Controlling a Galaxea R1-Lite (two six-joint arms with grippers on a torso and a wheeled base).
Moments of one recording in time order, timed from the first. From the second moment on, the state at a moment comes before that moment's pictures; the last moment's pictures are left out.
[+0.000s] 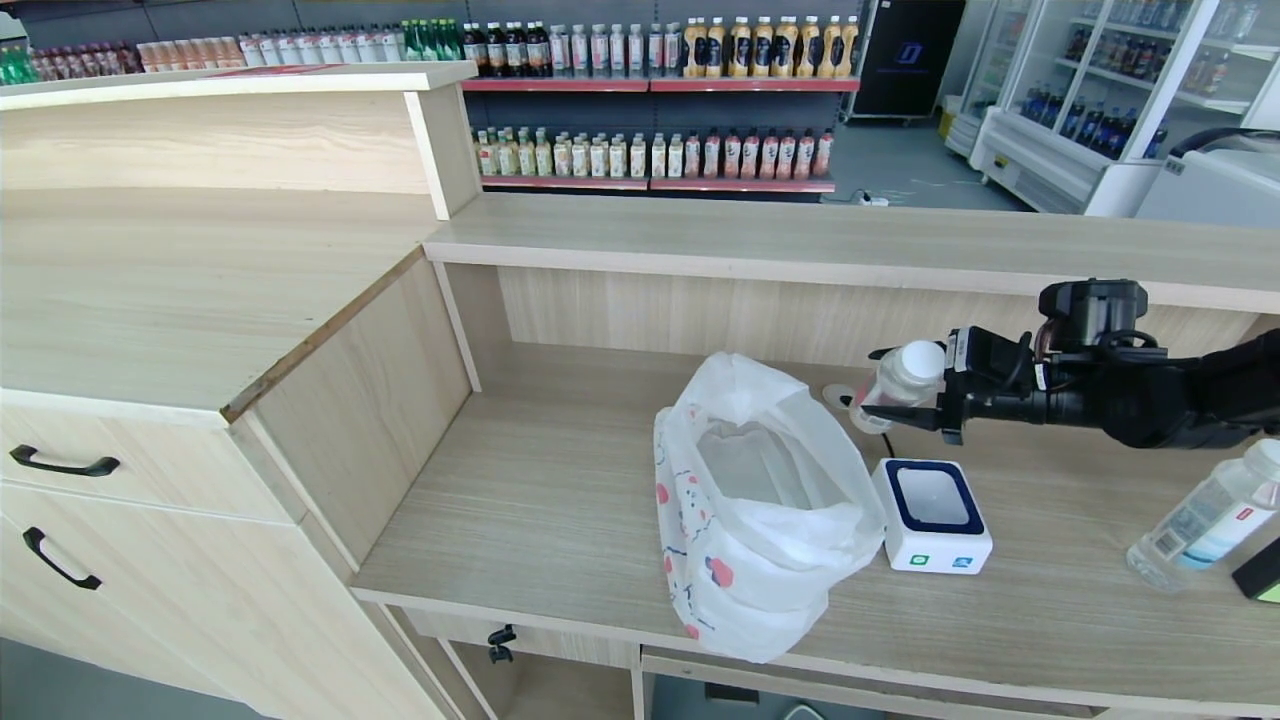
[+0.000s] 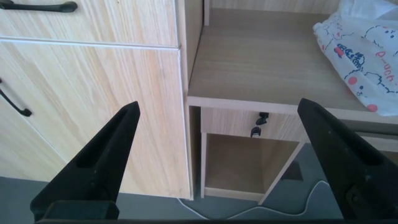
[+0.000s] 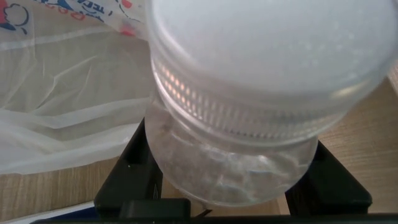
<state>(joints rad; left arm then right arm) -0.01 0.00 0.00 0.00 -0.04 0.00 -0.05 2.08 -1.23 -0.44 0.96 -1.20</state>
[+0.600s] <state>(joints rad) -0.01 0.00 0.00 0.00 -0.04 0.00 -0.05 2.10 -1.21 -0.41 0.96 -1.18</state>
